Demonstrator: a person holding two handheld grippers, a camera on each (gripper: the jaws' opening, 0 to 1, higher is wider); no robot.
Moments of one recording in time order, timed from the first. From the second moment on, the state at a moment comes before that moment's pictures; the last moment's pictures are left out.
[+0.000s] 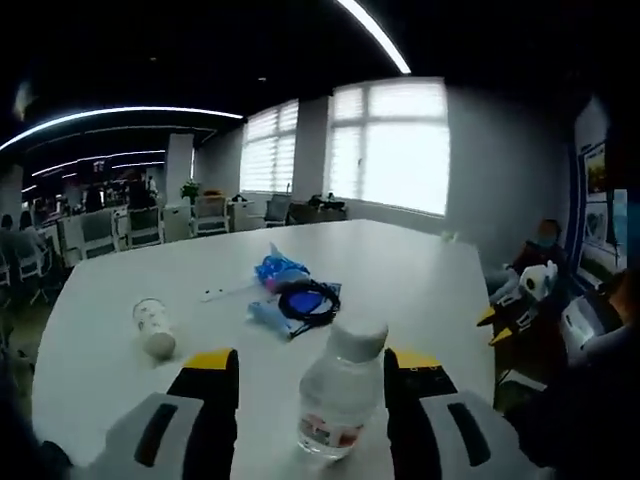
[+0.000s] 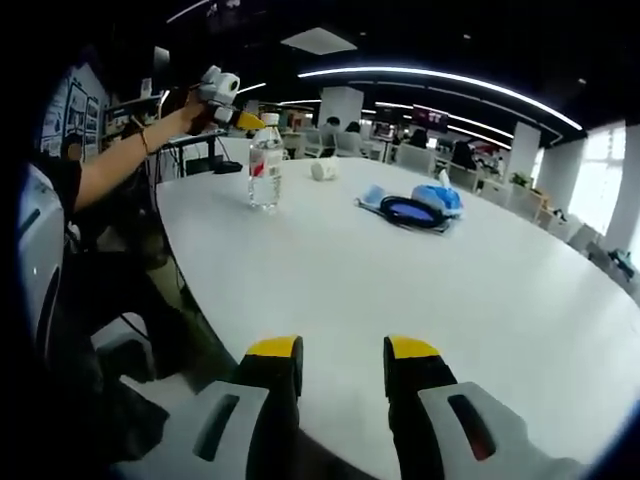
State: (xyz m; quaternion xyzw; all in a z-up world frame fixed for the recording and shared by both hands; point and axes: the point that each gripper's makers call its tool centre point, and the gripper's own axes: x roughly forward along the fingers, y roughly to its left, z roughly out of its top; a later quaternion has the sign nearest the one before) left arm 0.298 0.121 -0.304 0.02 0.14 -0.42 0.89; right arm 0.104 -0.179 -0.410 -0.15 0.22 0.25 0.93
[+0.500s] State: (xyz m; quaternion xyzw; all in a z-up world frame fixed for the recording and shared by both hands) left arm 0.274 0.121 -0.300 0.04 0.11 -0.29 0.95; right arm 0.105 -0.170 -0.413 -0.14 0.23 0.27 0.92
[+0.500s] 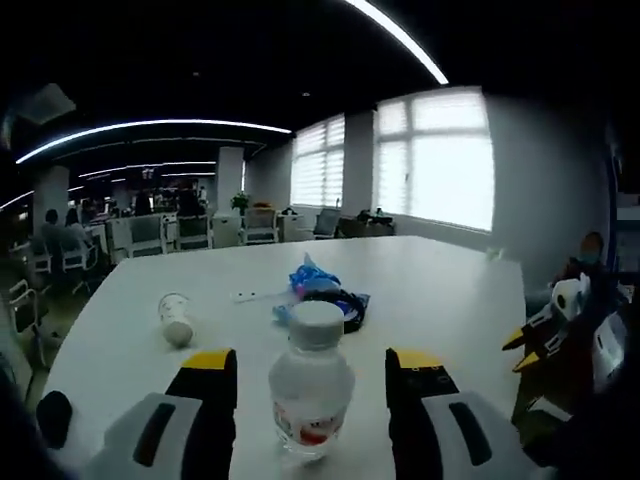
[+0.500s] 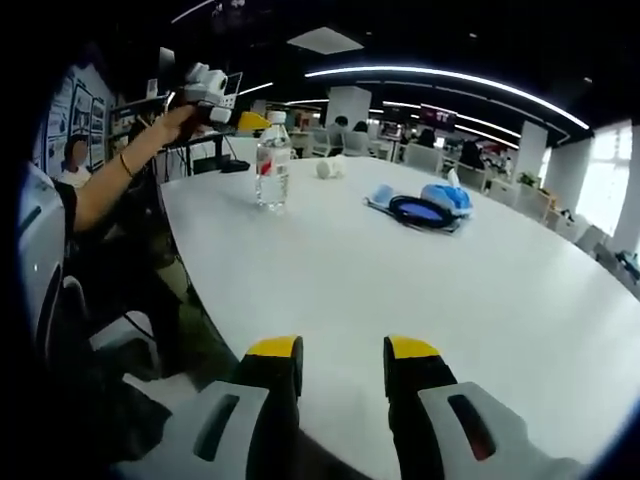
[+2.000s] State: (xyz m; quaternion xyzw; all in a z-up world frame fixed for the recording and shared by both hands) left arm 0.263 0.123 -0.284 -0.02 0.01 0.01 1.00; right arm 0.107 -0.170 -0.423 -0.13 0.23 0.30 0.92
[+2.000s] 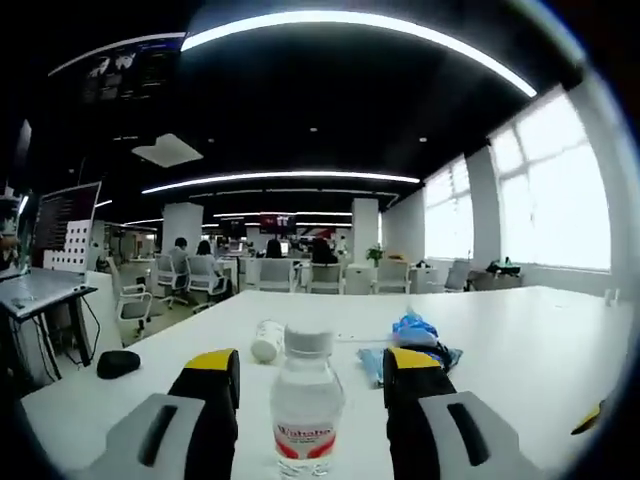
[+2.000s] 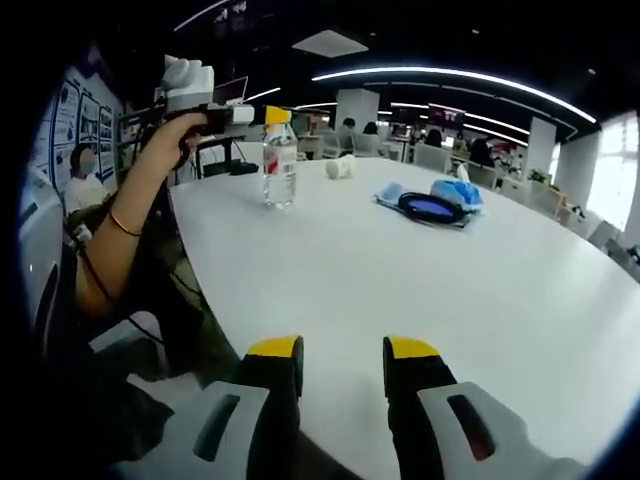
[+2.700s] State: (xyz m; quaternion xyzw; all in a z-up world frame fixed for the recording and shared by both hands) left arm 0.284 0.120 -0.280 0.00 0.00 0.07 1.00; right arm 0.114 -0.182 -0.428 -0.12 0.23 0.29 0.92
